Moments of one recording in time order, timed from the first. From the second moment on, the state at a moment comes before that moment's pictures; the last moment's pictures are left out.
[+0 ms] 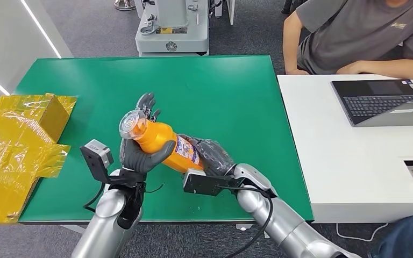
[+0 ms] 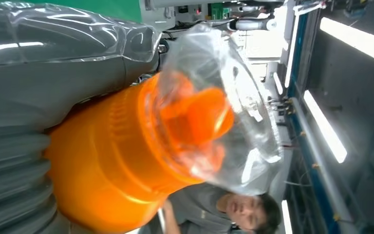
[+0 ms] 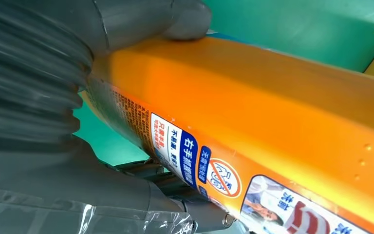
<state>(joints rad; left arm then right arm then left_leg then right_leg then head) -0.33 -0.13 -0.51 -1.27 0.11 0.04 -0.37 -0.54 0.04 0.75 -1.02 0.53 0.02 -0.56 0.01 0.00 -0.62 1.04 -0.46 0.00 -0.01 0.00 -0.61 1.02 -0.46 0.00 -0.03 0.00</state>
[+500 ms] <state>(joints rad) -0.34 -0.14 -0.51 -1.23 0.04 0.00 -0.35 -0.52 0.03 0.74 -1.02 0.53 0.01 -0.56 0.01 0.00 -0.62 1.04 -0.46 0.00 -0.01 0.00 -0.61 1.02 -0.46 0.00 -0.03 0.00</state>
